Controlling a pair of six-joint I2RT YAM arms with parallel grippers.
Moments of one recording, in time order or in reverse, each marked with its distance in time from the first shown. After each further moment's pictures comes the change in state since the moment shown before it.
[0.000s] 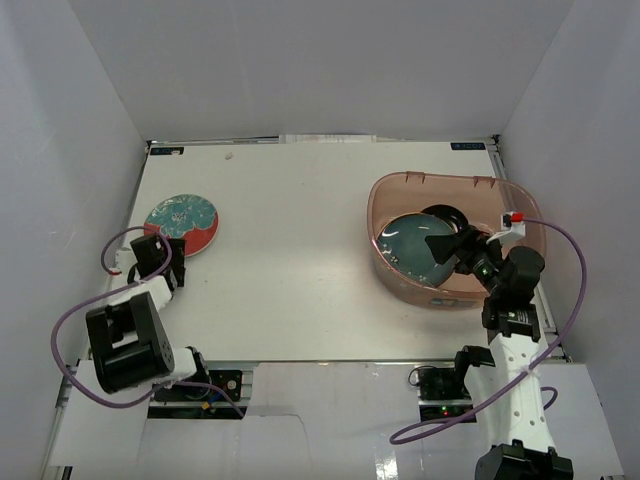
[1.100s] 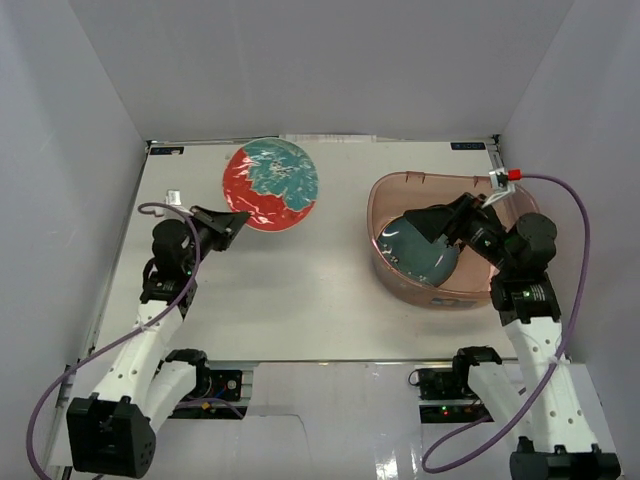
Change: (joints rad) left arm -0.401 -0.429 0.119 0.021 0.362 0.035; right arm 0.216 0.101 0.341 -0.009 -0.147 0.217
